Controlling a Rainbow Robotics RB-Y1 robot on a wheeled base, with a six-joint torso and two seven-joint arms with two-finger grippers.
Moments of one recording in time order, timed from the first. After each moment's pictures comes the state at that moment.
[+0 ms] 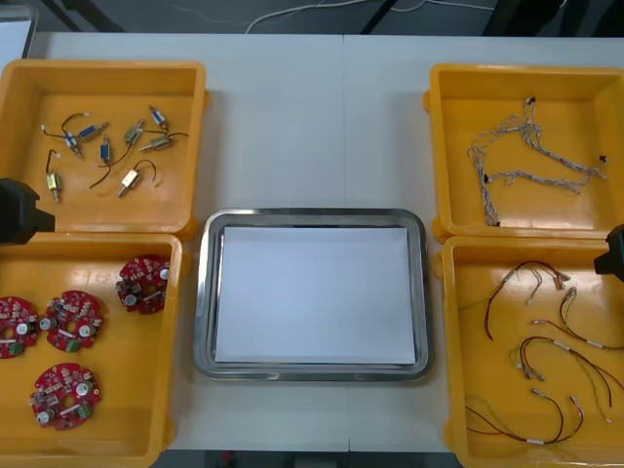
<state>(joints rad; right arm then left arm) -0.17 -0.80 -0.26 -2.19 -0.81 1.92 1.20 -0.23 0.69 0.37 -2.25 0.80 1.91 -1.21</state>
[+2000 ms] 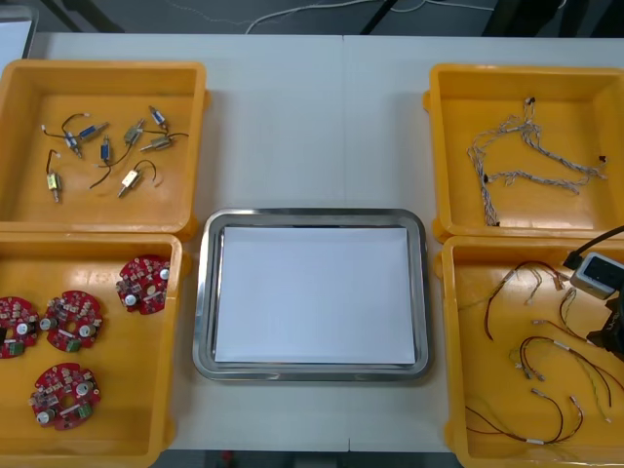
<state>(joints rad) 0.15 -0.80 -0.22 -2.13 -0.80 1.52 2.25 0.28 0.71 0.53 -2.45 0.89 1.76 -1.37</state>
